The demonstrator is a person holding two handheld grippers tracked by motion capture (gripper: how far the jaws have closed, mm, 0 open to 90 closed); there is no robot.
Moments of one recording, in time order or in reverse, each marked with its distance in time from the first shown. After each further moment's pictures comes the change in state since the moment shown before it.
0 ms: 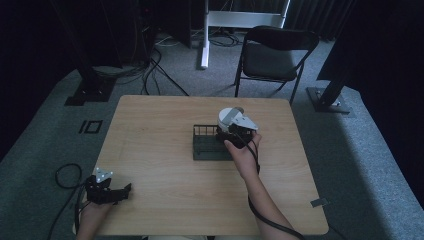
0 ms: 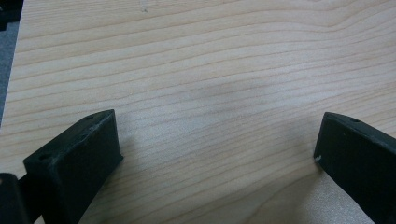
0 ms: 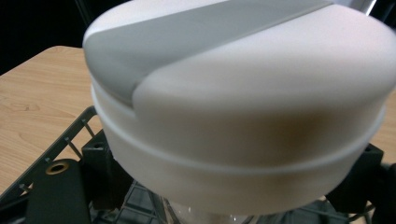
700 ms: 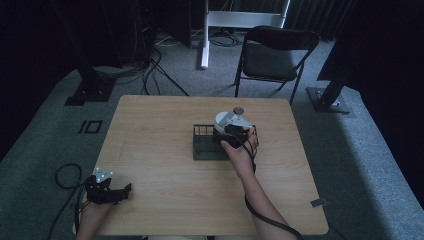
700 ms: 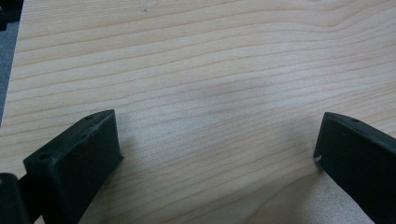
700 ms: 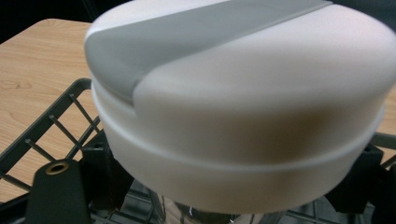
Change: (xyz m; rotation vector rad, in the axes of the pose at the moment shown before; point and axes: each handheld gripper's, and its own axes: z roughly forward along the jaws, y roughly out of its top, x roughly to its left) left arm 0.000 0.000 0.000 0.000 0.000 0.000; right arm 0.004 -0.009 0.021 0.096 0.012 0.006
